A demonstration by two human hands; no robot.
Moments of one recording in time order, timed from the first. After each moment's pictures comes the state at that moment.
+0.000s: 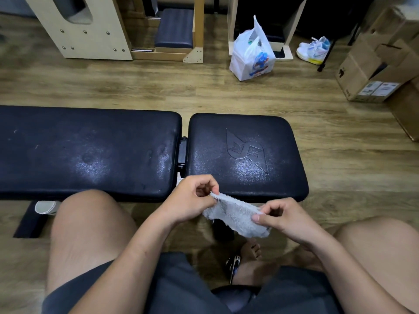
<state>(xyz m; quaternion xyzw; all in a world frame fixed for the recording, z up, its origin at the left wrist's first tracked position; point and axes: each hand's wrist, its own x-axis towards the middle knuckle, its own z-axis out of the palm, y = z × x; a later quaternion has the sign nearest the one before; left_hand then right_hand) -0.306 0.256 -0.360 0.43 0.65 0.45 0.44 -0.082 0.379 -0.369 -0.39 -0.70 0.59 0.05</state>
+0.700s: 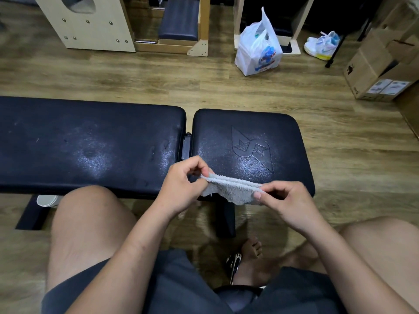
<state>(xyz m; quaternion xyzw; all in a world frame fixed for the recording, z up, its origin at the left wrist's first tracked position) -0.322 0.257 -0.354 0.39 0.69 0.52 0.31 -0.108 0.389 -0.361 -0.42 -0.76 0.47 0.15</state>
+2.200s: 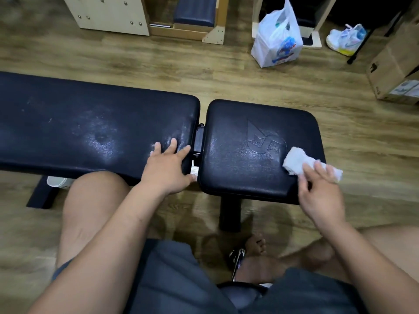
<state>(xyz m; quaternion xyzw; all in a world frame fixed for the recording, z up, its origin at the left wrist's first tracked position) -0.384 0.247 -0.380 0.42 0.89 0.00 0.20 -0.092 0.440 -0.411 -0.54 -0.83 0.10 0.08</state>
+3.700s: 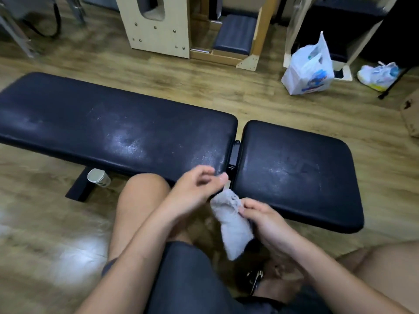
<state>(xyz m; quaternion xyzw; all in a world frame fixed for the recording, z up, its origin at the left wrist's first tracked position) -0.358 0.181 -0.331 0.20 0.73 0.52 0.40 -0.206 0.301 -0.369 -0.31 -0.59 0.75 -0.02</state>
